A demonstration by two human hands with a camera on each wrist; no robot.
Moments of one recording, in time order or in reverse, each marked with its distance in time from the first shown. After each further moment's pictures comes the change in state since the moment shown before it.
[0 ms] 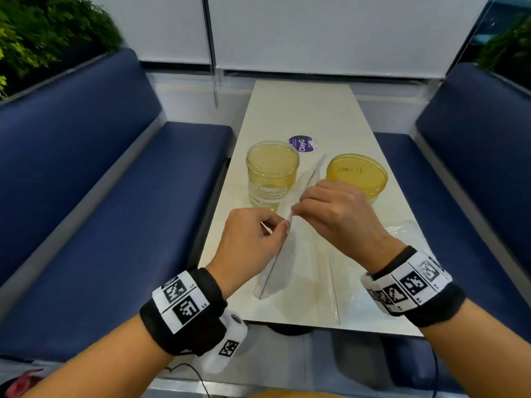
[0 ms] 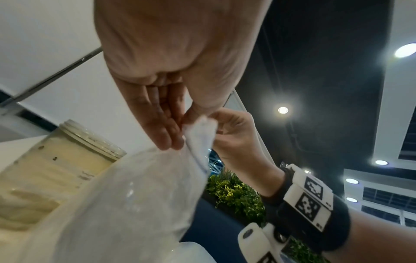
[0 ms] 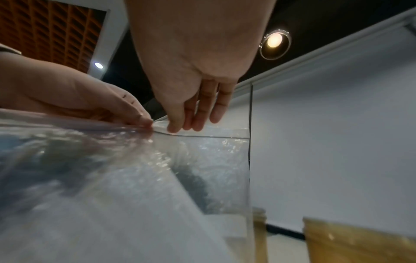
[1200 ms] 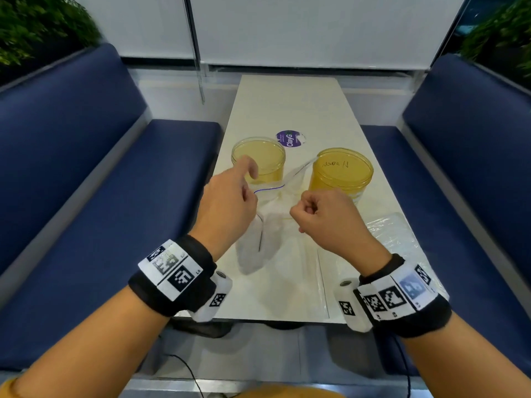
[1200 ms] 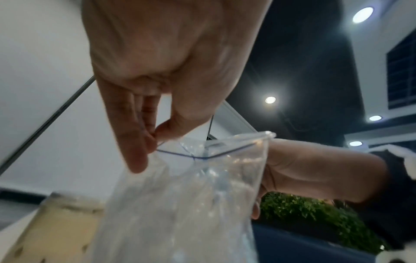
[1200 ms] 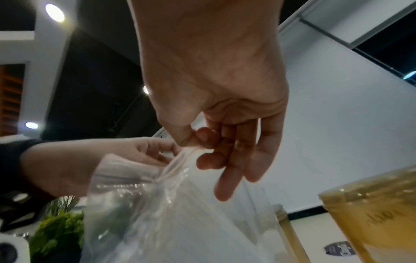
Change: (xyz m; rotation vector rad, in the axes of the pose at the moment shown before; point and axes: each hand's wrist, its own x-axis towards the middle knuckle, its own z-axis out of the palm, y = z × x) left_hand 0.041 0.015 -0.014 0.282 0.089 0.107; right_hand -0.005 -0.013 -0.003 0.417 -0.226 0.799
